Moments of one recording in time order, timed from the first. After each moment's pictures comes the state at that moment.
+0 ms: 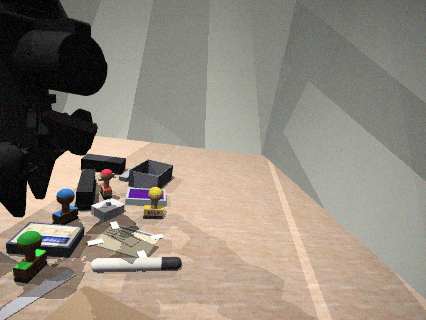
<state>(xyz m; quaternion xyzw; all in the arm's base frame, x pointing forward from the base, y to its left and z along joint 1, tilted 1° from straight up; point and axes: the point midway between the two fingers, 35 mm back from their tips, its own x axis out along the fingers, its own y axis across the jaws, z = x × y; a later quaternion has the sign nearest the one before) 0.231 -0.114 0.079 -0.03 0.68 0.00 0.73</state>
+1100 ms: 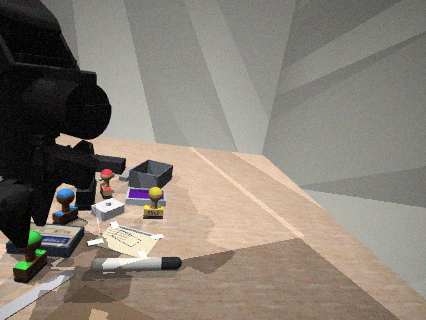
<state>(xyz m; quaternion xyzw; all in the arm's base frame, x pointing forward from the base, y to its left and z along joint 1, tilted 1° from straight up) 0.234 -0.118 0.037 -0.04 0.69 0.02 0.72</state>
